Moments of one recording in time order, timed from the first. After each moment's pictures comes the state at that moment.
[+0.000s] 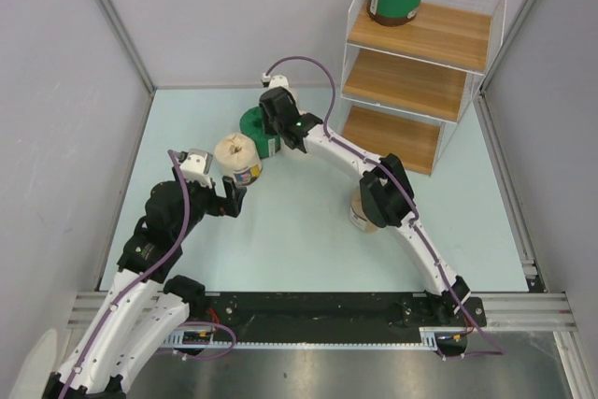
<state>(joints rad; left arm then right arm) -0.37 0.56 0.65 -0.40 0.01 -0.13 0.77 2.49 2.30 -0.32 0.29 0.34</state>
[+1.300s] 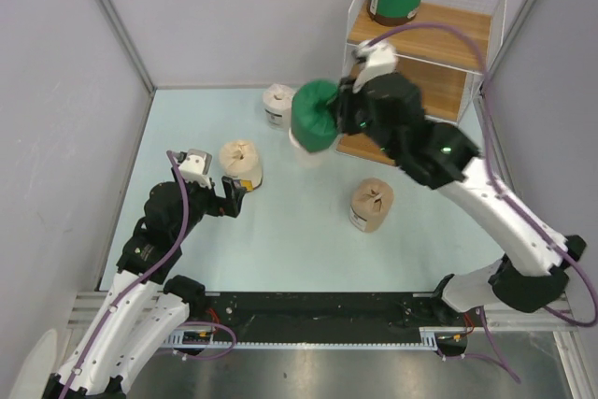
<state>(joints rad) -0.37 0.55 0.65 -0.40 0.01 -0.13 0.88 1.41 1.75 -0.68 0.39 0.30</state>
